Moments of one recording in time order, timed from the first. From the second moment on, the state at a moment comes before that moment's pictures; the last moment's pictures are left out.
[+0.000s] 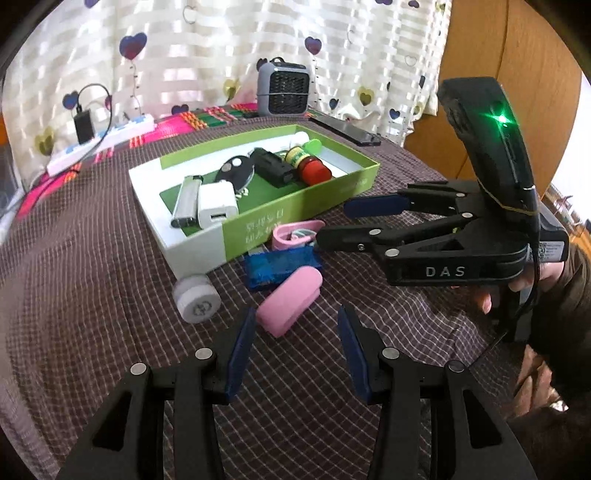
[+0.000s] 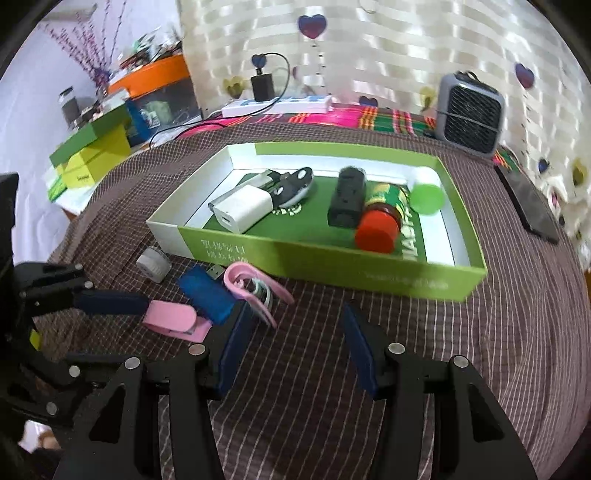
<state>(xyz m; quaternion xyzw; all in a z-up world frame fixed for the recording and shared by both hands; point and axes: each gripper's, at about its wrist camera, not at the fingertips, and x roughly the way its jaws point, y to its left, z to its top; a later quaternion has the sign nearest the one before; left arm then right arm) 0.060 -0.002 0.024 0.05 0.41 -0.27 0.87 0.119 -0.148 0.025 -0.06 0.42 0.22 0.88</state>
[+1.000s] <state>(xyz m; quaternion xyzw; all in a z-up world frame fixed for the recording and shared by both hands) 0.061 -0.003 0.013 0.04 0.42 -0.29 0.86 0.120 -0.124 0.020 -0.09 0.42 0.30 0.85</state>
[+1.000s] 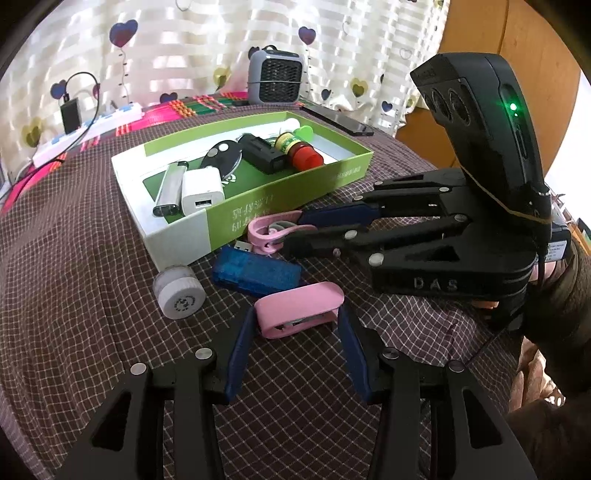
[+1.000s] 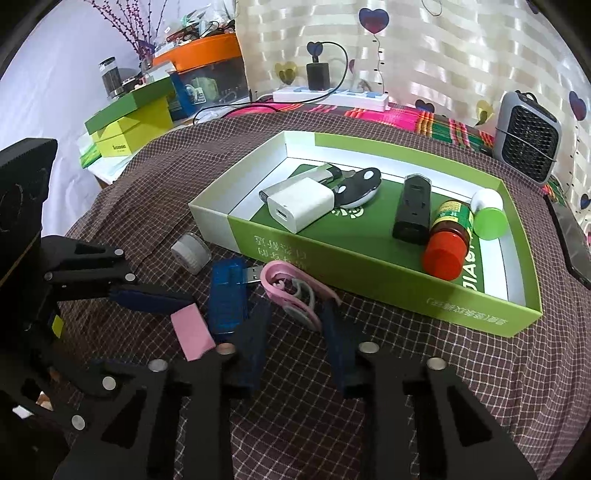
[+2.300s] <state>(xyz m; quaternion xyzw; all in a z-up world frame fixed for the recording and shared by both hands) 0.029 -0.036 0.017 0.03 0.43 -0.30 0.85 0.053 -0.197 0.024 -0.05 0.43 0.19 0.88</state>
